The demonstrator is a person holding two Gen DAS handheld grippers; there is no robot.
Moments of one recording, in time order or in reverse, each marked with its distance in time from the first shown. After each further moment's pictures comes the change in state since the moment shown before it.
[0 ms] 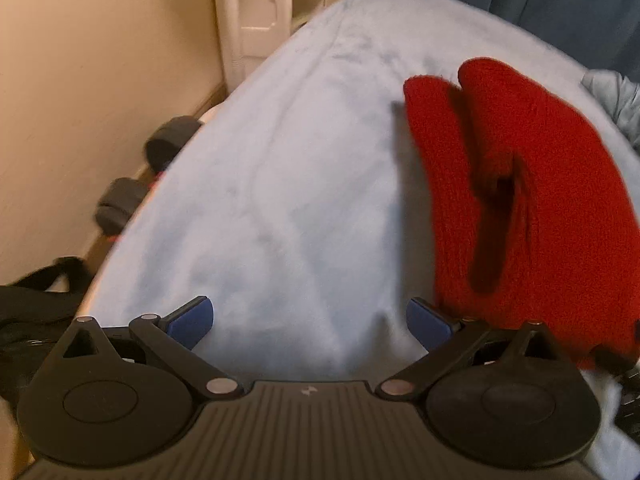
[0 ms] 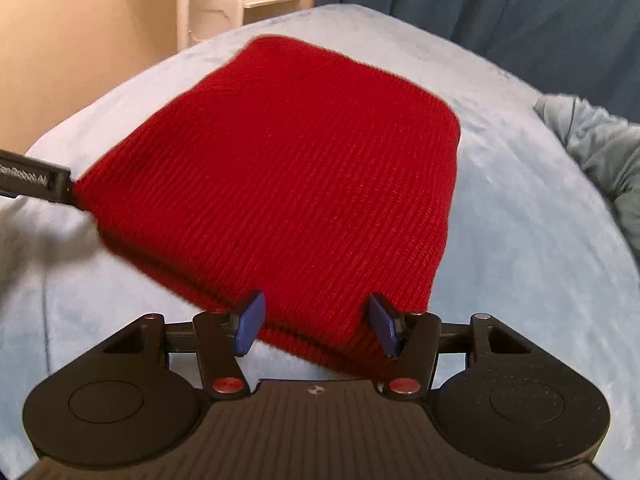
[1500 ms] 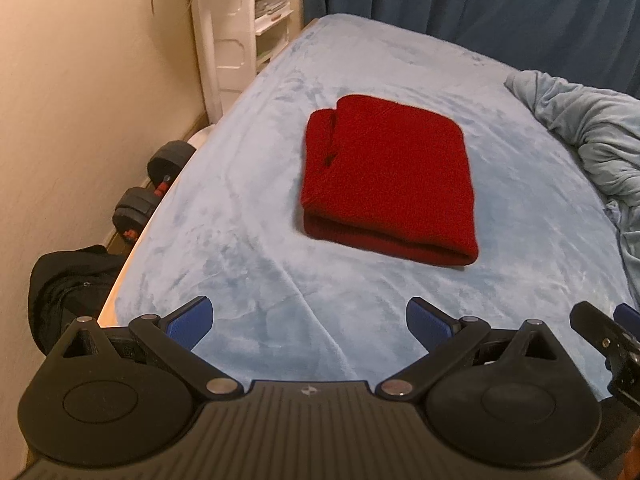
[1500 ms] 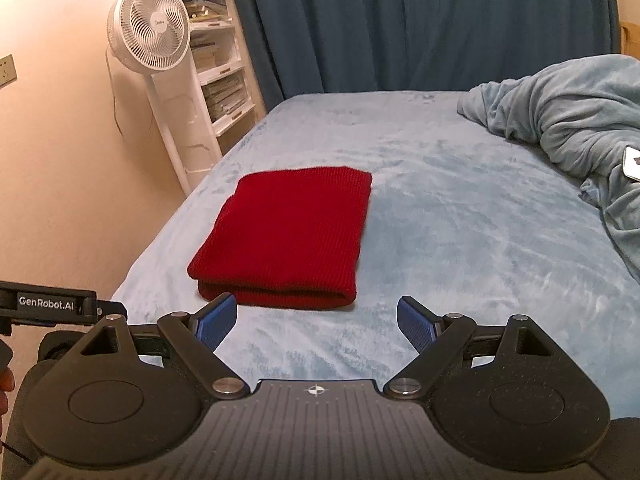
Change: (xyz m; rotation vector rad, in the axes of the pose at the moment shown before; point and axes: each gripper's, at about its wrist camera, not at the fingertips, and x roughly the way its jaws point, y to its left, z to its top) left arm -0.223 -0.053 -0.092 0.046 -0.050 -0.061; right arm -0.216 -0.075 -0.089 0.382 -0.243 0.096
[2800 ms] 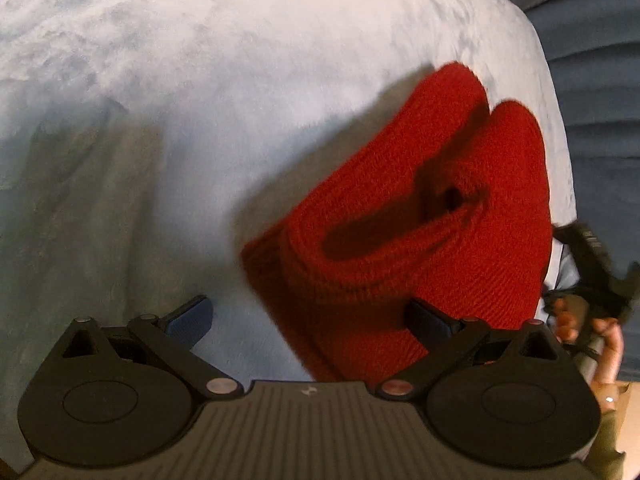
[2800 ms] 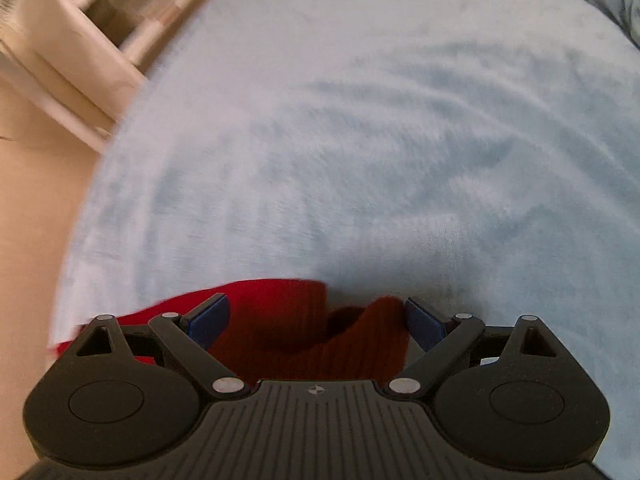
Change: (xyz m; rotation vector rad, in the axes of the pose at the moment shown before) left arm 0.268 0.045 0.063 -0.903 0.352 -0.242; right arm 0.513 -0.089 0.231 0.114 0.523 0.085
